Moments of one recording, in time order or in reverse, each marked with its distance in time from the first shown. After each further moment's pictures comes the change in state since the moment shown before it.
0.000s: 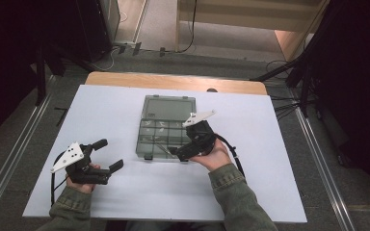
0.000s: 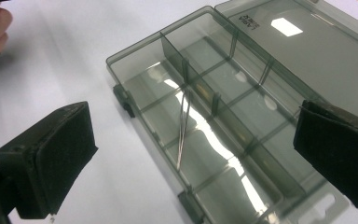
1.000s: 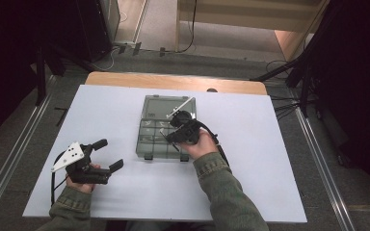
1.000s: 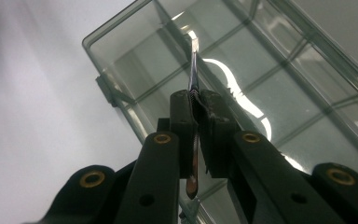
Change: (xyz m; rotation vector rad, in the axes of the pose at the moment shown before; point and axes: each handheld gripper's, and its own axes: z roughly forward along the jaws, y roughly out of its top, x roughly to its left) left arm 0.001 0.000 0.001 0.004 0.004 -0.006; right arm -0.012 0.038 0.046 0.289 0.059 0.054
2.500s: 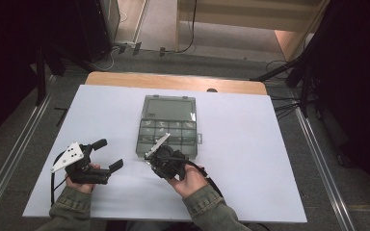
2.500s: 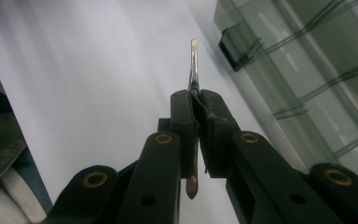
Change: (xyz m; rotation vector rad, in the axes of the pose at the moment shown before) left arm -0.001 0.000 -0.001 0.000 0.003 0.005; right arm 0.105 -0.032 0.006 0.029 -0.095 -0.142
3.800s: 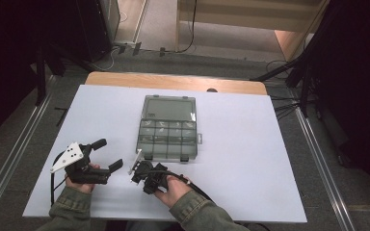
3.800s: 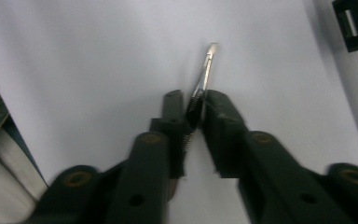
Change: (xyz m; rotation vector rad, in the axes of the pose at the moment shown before) left arm 0.000 0.000 0.000 -0.002 0.006 0.003; right arm 0.041 0.012 0.053 0.258 -0.006 -0.117
